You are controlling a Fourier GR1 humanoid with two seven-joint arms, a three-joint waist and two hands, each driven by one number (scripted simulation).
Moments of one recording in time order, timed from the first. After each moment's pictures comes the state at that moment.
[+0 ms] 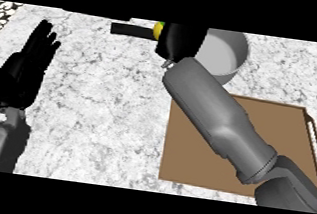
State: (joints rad) left arm -0.28 0.20 0.09 -1.60 0.08 0.12 0.24; right arm -1.25 -0.01 0.59 -0.60 1.03 -0.60 1.09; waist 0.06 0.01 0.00
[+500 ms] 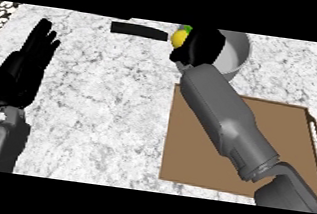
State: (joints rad) left arm -0.29 0.21 0.09 -1.60 0.08 0.12 0.24; right arm -1.21 0.00 0.46 -0.42 0.90 -0.71 0.98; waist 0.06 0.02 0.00
